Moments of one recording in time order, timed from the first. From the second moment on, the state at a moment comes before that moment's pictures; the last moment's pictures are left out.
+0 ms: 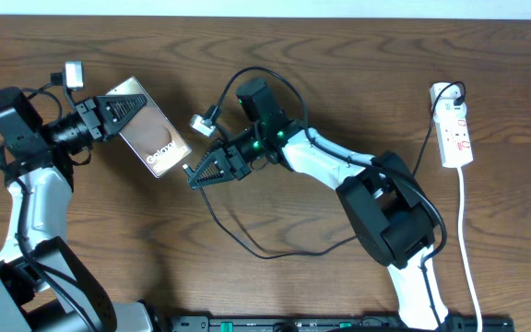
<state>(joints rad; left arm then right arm) 0.46 1.58 0.97 0.14 1.47 -0.62 0.67 2.22 1.49 0.11 -1.54 0.32</state>
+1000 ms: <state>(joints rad) 0.46 1.58 0.97 0.14 1.47 -0.61 0.70 2.22 1.49 0.26 -1.54 0.45</state>
